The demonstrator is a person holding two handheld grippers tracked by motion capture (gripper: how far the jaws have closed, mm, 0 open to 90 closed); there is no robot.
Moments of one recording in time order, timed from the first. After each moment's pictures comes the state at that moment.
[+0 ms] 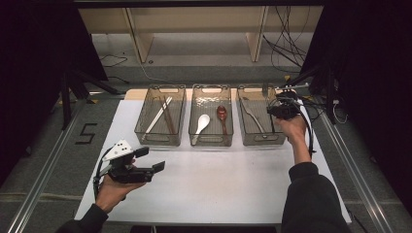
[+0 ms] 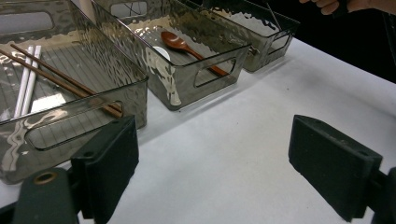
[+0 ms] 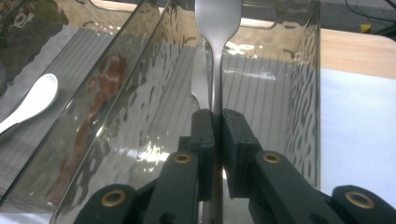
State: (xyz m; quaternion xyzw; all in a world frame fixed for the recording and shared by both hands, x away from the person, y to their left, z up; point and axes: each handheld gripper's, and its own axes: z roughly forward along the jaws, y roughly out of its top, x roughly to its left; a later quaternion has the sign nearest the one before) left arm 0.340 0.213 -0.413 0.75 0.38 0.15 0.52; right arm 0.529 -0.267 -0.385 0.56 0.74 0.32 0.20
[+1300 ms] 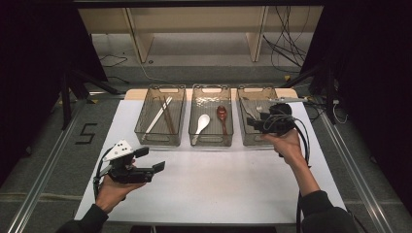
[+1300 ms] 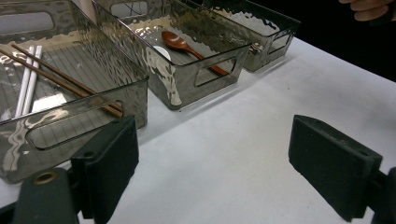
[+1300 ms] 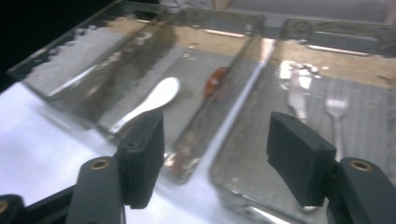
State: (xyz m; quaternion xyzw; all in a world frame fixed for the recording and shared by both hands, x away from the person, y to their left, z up) left arm 0.339 0.213 -0.413 0.75 0.38 0.15 0.52; right arm 0.454 -0.227 -0.367 0.47 0.75 0.44 0.16
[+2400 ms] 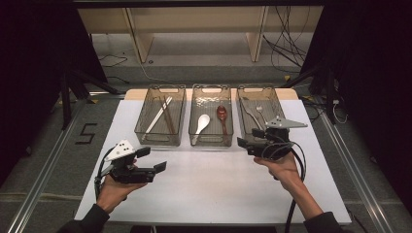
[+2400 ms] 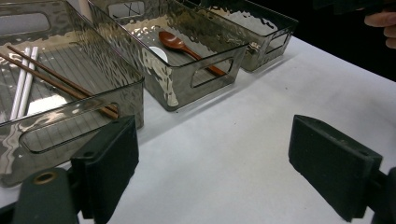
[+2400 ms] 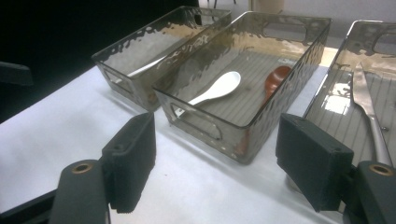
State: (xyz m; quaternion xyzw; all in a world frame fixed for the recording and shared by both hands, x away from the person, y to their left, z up) left arm 0.339 0.208 -0.411 0.76 0.38 0.15 0.51; right arm 0.390 -0.210 -0.379 0.41 0.75 0.49 0.15
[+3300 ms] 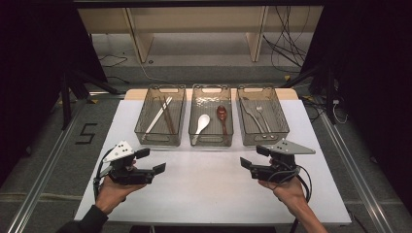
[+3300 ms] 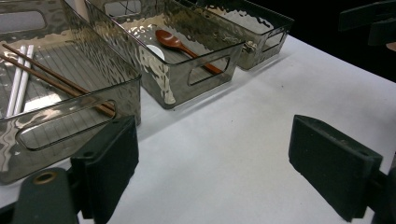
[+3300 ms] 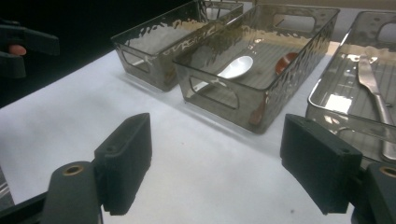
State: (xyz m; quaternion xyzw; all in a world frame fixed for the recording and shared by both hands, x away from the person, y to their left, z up) left arm 0.336 0.211 -0.412 0.76 0.37 0.14 0.52; right arm 0.336 -0.218 -0.399 0.39 0.75 0.50 0.17
